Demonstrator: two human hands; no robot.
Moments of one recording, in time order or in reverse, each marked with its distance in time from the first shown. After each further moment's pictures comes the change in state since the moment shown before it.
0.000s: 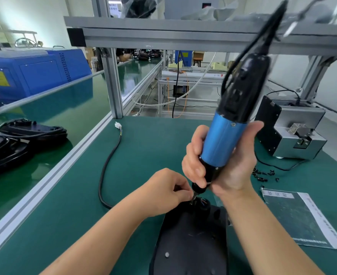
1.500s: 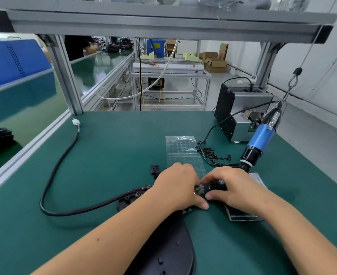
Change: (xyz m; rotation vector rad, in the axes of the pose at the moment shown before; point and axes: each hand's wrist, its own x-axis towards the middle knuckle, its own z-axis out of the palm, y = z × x) left_hand 0.068 0.063 0.091 0.581 -0.174 0.075; right_hand -0.130 -0.075 -0.081 -1.776 0.234 0.707
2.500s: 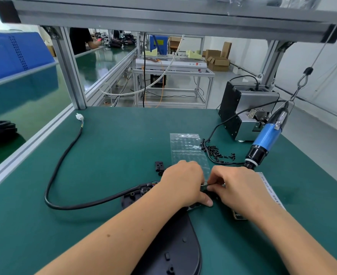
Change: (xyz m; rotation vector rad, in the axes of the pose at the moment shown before) left_hand 0.002 0.001 0.000 0.007 -0.017 -0.031; right_hand -0.004 -0.024 0.011 -0.245 0.178 0.171
